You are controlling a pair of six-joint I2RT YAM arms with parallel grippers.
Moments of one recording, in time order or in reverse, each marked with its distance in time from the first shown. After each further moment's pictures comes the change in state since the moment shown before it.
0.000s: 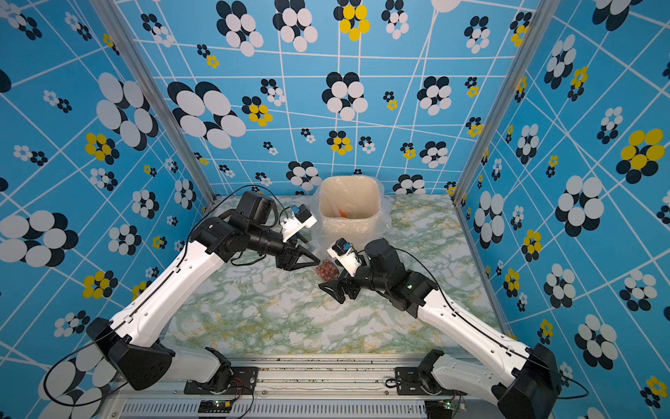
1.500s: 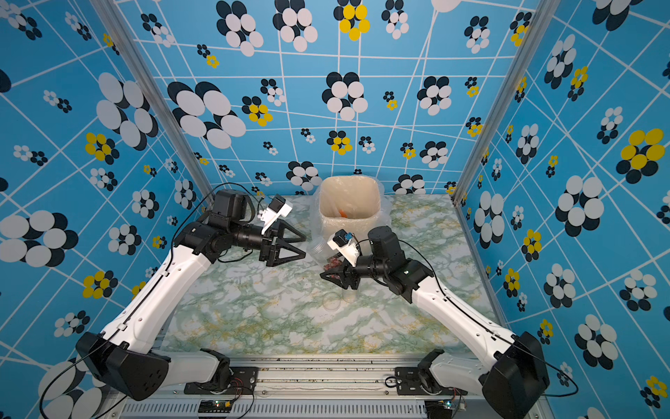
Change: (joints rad) left arm 0.192 -0.070 -0.120 0.184 0.355 -0.020; right arm -0.120 0.111 0.058 0.035 -0.314 -0.075
